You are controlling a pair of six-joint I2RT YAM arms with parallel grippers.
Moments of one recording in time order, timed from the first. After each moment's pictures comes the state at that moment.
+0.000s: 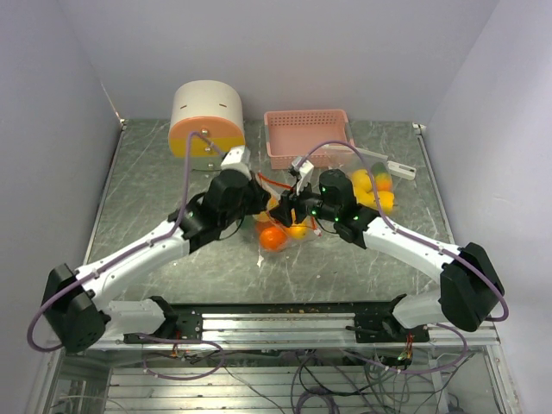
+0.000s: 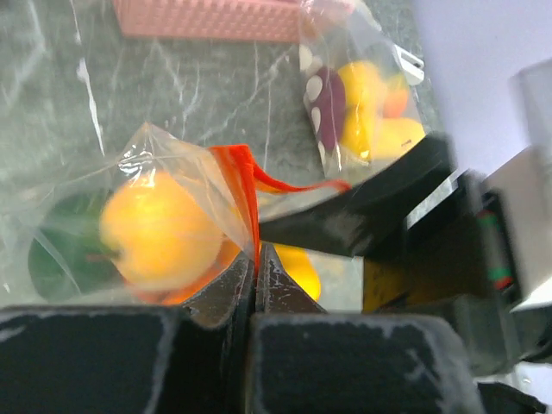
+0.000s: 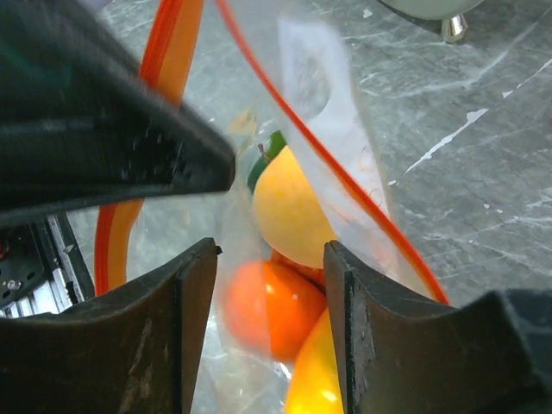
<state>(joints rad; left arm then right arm) -0.81 1.17 0.91 -0.13 -0.25 -0.74 0.71 1.37 0.86 0.16 -0.34 0.11</state>
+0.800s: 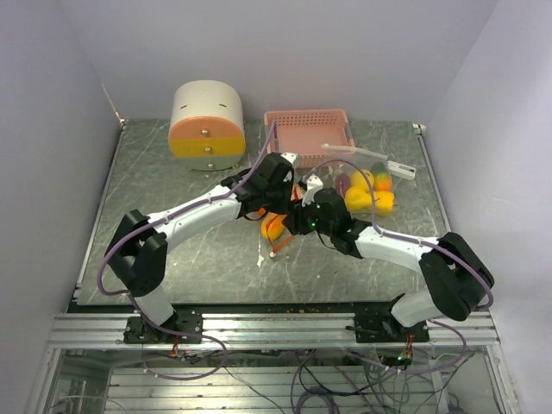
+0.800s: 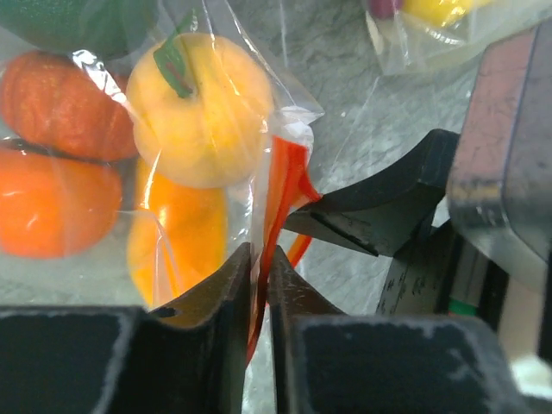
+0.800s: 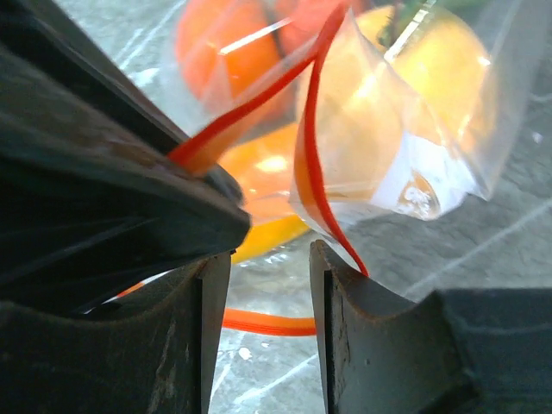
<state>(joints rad) -0.82 1.68 1.32 -0.42 -0.04 -0.44 0.71 1.46 0.69 0.27 -0.08 0.27</state>
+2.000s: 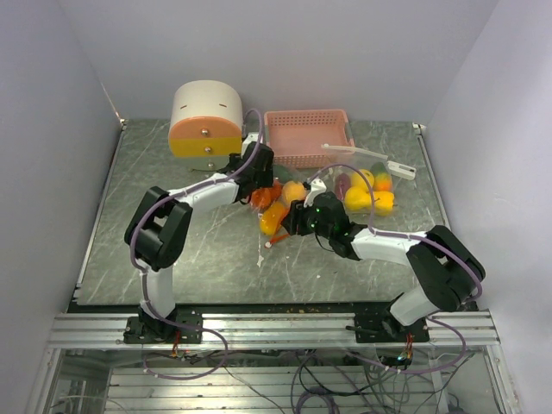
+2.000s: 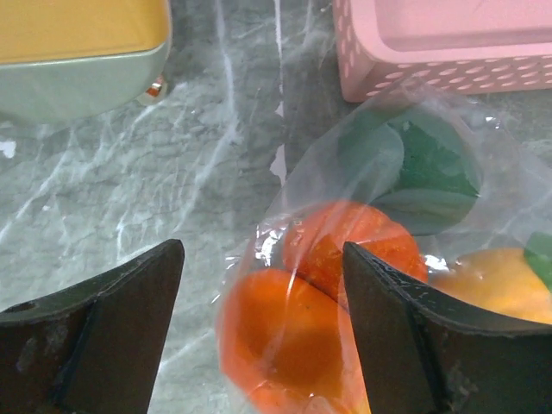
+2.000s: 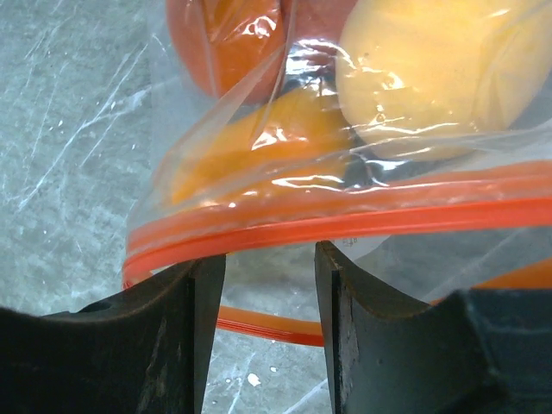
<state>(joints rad) -0.61 1.89 1.32 -0.14 -0.43 -0.40 0.69 1.53 0.63 0.42 -0.03 0.41</state>
